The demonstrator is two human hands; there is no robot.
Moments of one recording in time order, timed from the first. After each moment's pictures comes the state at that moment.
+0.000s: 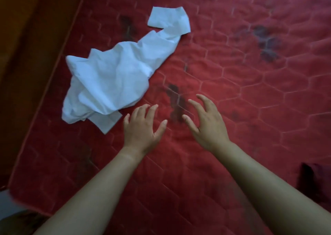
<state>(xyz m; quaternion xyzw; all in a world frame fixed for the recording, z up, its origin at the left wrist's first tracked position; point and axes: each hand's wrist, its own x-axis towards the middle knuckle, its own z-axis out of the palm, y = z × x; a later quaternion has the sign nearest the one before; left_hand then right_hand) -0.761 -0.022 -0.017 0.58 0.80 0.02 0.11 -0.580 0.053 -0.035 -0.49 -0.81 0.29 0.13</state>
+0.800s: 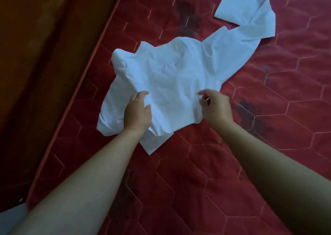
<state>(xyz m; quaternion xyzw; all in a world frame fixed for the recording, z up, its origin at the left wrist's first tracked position) -0.999 0.017 -0.108 0.39 0.88 0.17 0.20 -0.812 0.124 -0.140 -0.55 -0.73 0.39 0.16</state>
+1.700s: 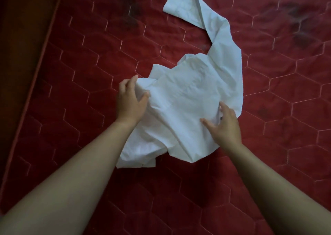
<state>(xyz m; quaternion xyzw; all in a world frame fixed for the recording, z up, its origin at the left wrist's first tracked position) -0.872 0.040 -0.091 0.45 0.83 0.22 0.23 -0.612 0.056 -0.134 -0.70 -0.60 0.38 0.10</state>
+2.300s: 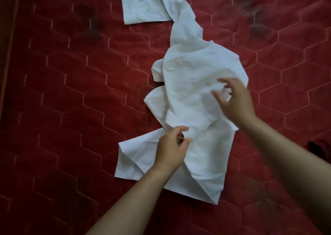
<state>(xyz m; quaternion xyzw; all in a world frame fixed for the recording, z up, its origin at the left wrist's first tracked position) -0.705 -0.005 -0.094 0.45 0.71 0.23 0.49 -0.531 0.122 -0.098 -0.64 -0.67 0.28 0.24</state>
